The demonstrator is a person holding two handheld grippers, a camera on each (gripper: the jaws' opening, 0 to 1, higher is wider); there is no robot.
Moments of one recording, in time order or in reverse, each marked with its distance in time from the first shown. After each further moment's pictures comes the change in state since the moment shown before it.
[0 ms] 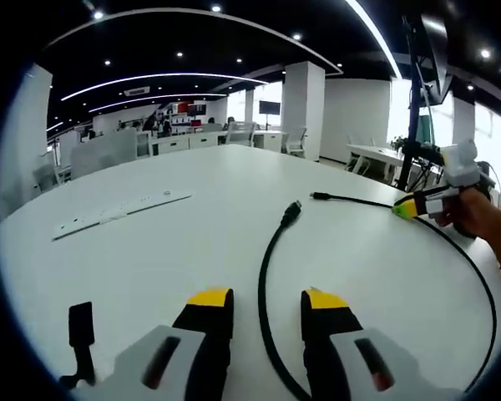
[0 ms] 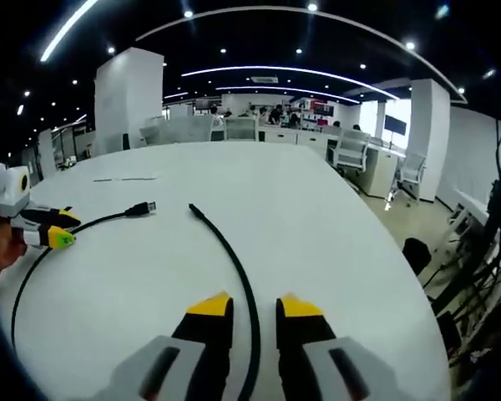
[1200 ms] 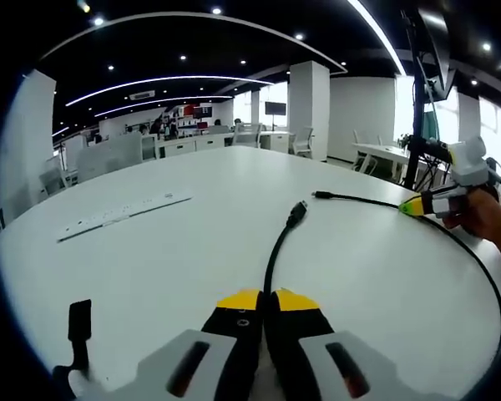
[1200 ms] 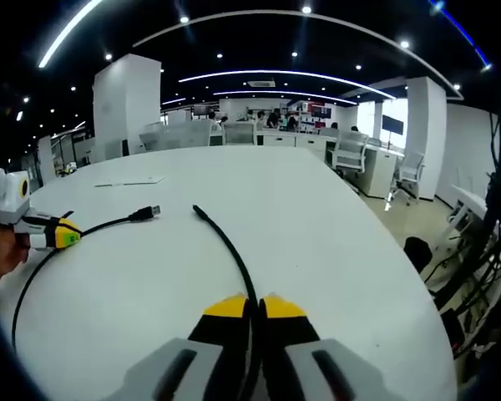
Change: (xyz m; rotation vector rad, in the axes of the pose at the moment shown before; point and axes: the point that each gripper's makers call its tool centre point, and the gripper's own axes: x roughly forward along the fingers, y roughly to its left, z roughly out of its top) left arm 0.005 -0.003 0.002 0.014 -0.004 0.041; right arm -0.018 0.021 -0.007 0.002 -0.019 0.002
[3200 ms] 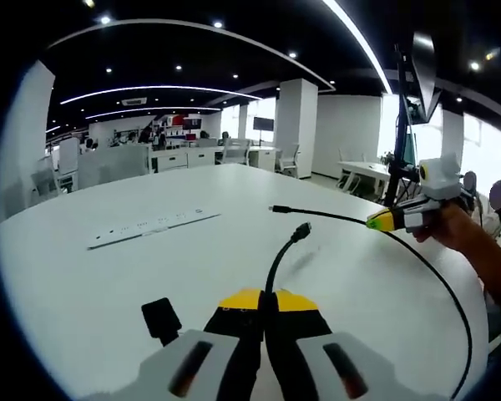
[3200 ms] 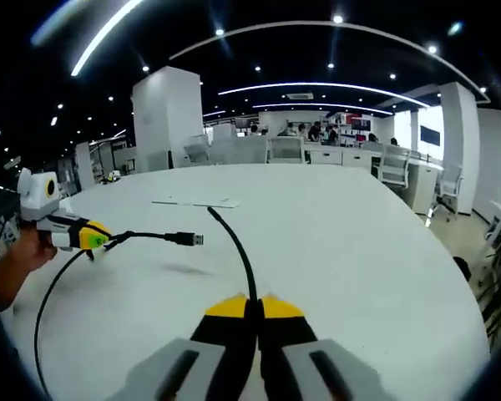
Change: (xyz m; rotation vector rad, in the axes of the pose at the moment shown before) left arm -0.098 0.060 0.007 -0.012 -0.079 -0.109; right arm 0.025 0.120 0.055 -0.043 -0.073 0.244
